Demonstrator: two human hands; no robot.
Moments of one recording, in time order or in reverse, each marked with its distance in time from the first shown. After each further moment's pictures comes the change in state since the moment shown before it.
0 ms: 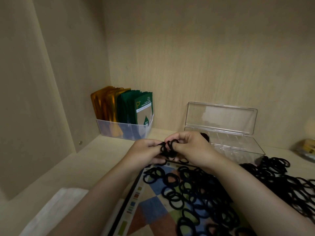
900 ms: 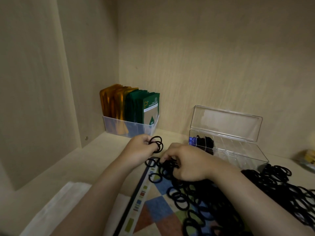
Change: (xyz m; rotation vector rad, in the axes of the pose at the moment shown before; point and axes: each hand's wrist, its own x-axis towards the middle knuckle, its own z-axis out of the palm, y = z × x) left_hand 0.008 -0.003 -0.031 0.377 0.265 0.093; right_hand 0.000 -0.001 0.009 -1.041 -0.343 -0.196
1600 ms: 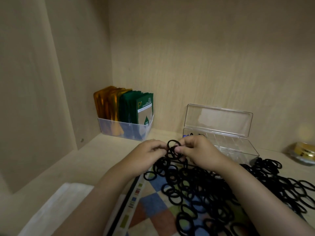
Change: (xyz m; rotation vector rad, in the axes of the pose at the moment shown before) left_hand -0.016 0.002 0.015 0.029 -0.326 0.277; right_hand -0.022 0.025 -0.004 0.670 0.324 0.179
